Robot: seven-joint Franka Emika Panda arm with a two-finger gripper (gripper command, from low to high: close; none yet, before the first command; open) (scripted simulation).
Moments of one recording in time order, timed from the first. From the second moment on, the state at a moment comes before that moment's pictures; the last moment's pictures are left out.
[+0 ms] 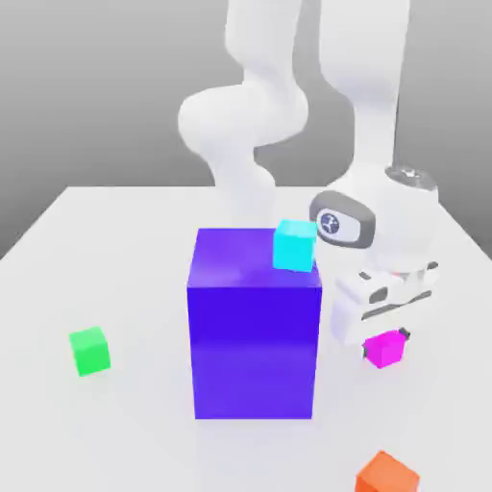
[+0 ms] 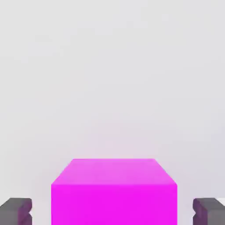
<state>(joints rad) 0.65 0.26 0.01 -2.88 -0.30 3.14 1.26</state>
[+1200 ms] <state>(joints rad) 0.23 0.23 -0.09 -2.38 -0.01 2.80 0.76</state>
